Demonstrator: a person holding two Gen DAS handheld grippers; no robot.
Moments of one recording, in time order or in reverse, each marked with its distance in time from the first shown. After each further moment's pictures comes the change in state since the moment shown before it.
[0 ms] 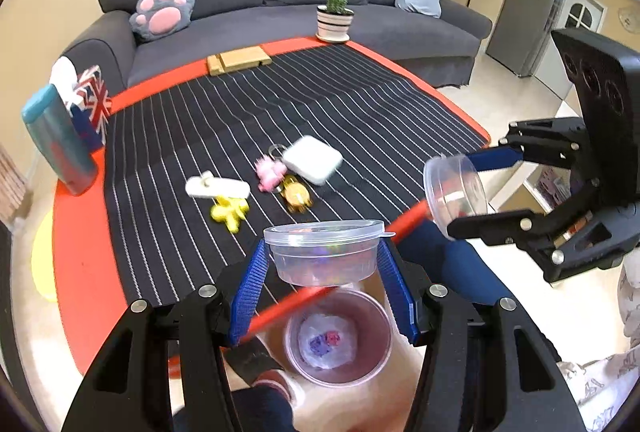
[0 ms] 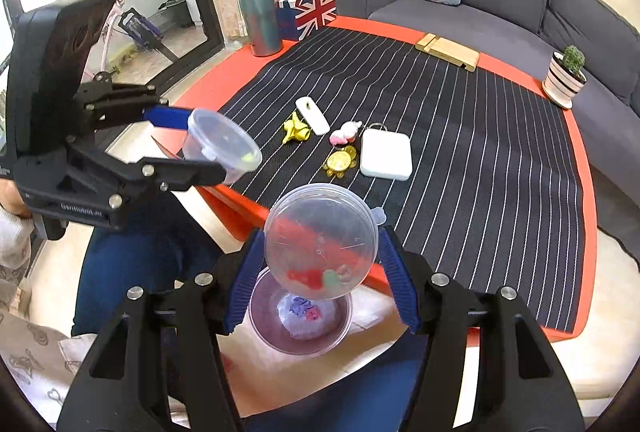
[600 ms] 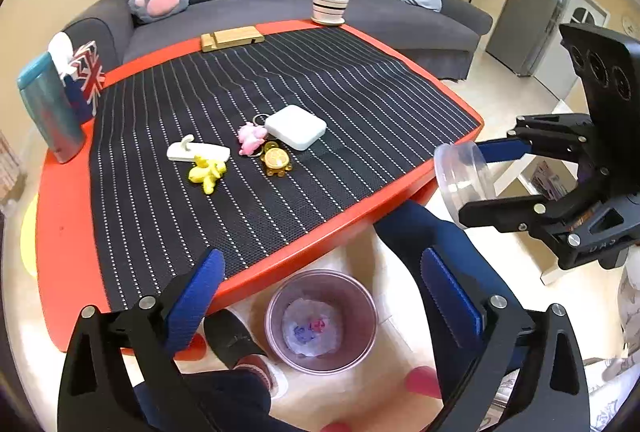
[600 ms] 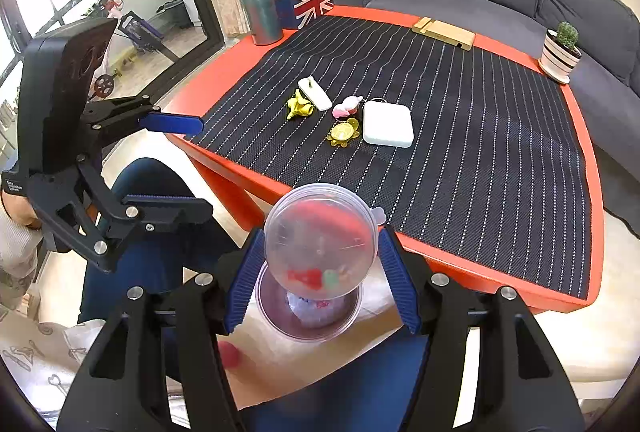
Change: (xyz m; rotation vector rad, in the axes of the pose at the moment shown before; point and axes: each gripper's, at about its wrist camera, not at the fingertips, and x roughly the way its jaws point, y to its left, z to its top) left arm 0.008 -0.013 -0.023 -0.034 0.020 -0.006; right arm -0.006 0.000 -0.026 0.038 0.012 0.019
